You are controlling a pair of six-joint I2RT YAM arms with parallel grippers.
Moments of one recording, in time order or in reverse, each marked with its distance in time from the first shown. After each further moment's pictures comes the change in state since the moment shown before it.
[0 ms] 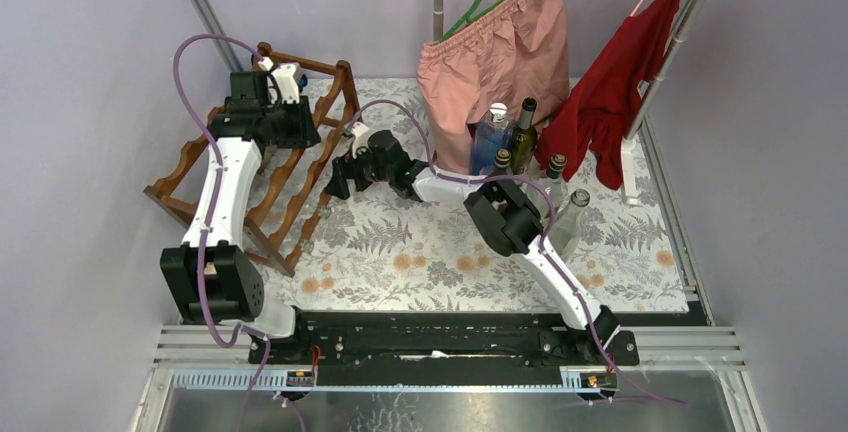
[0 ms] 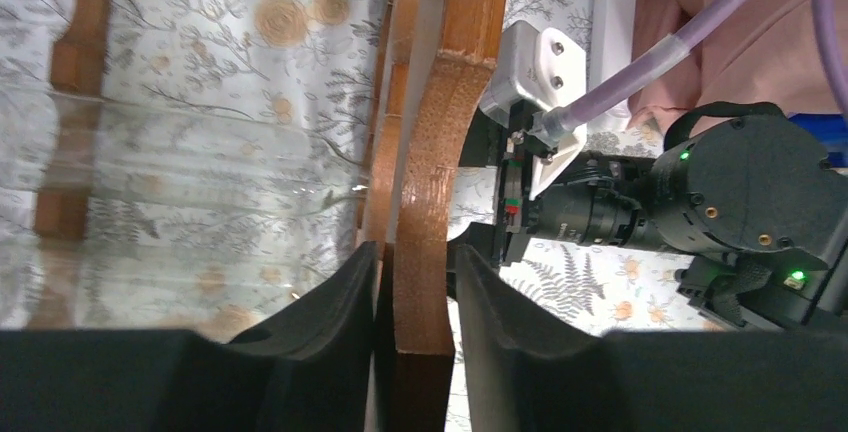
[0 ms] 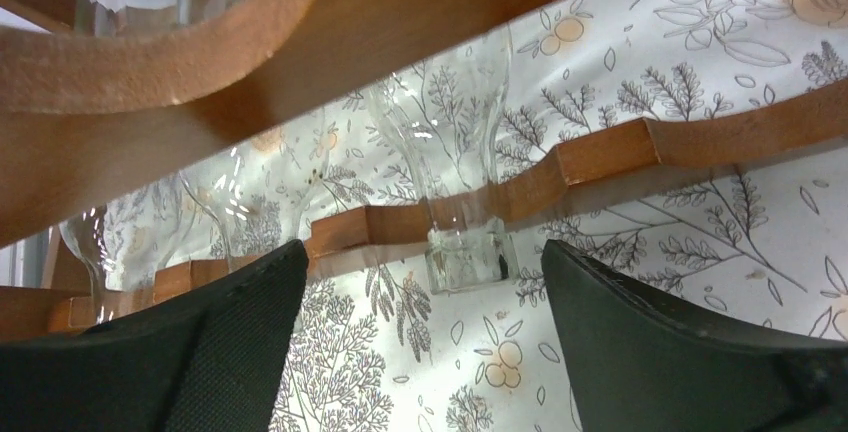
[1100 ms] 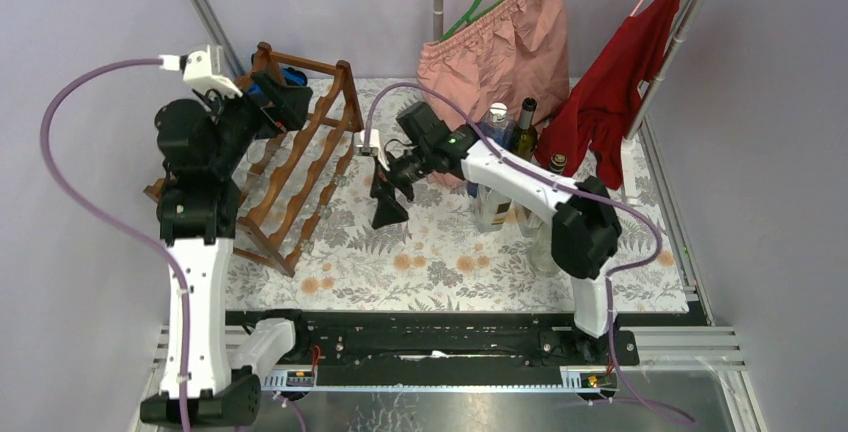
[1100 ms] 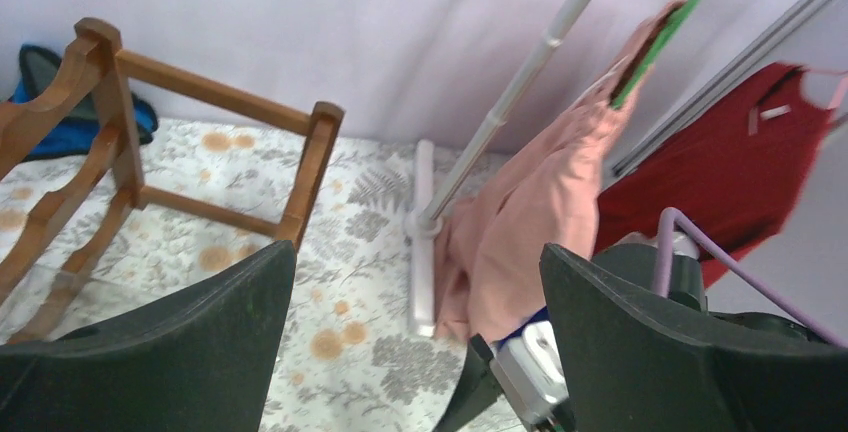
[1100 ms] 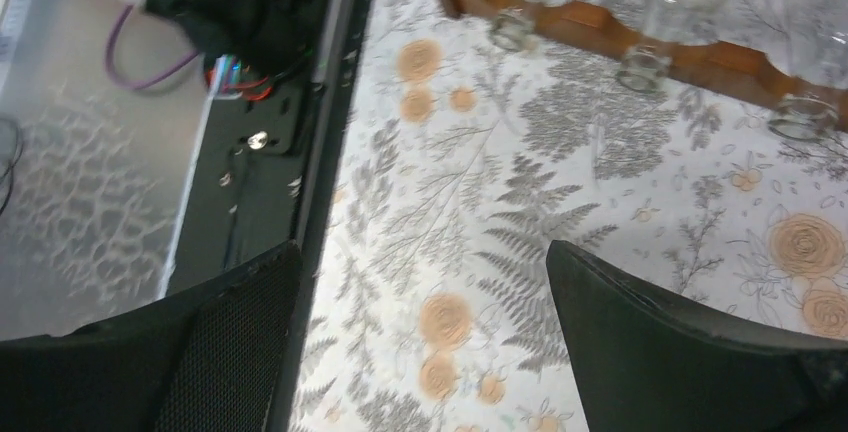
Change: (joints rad) left arm -0.027 -0.476 -0.045 0.297 -0.056 -0.396; right arm -0.026 -0.568 -0.229 -0.774 -0.472 -0.673
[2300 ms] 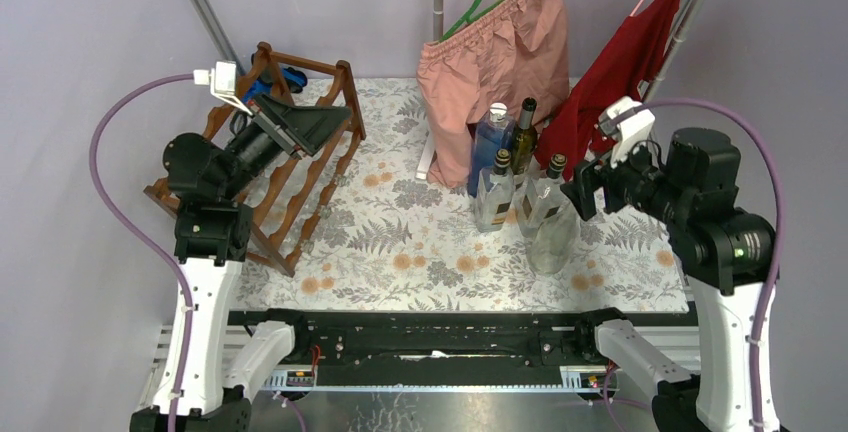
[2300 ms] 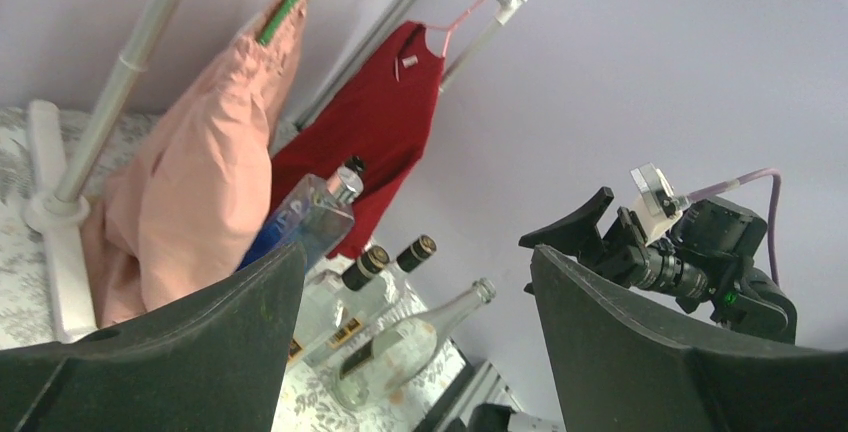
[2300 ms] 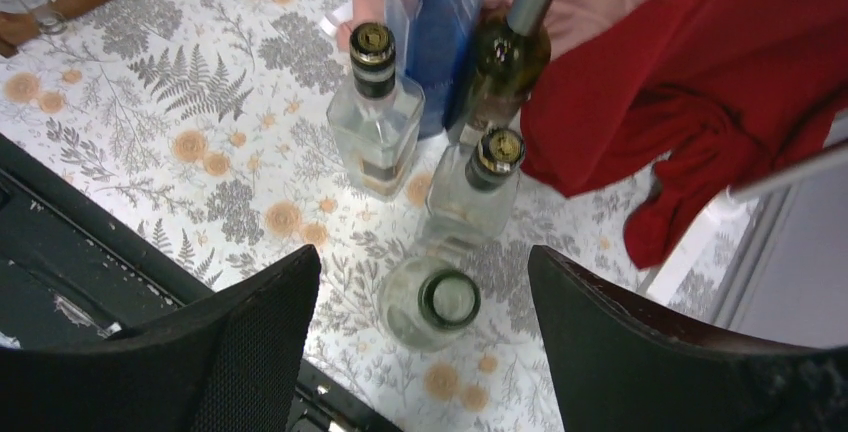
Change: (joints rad) left arm -0.084 -0.142 -0.206 0.422 0.376 -0.578; right arm -0.648 -1.081 -0.169 -0.613 0.520 0.049
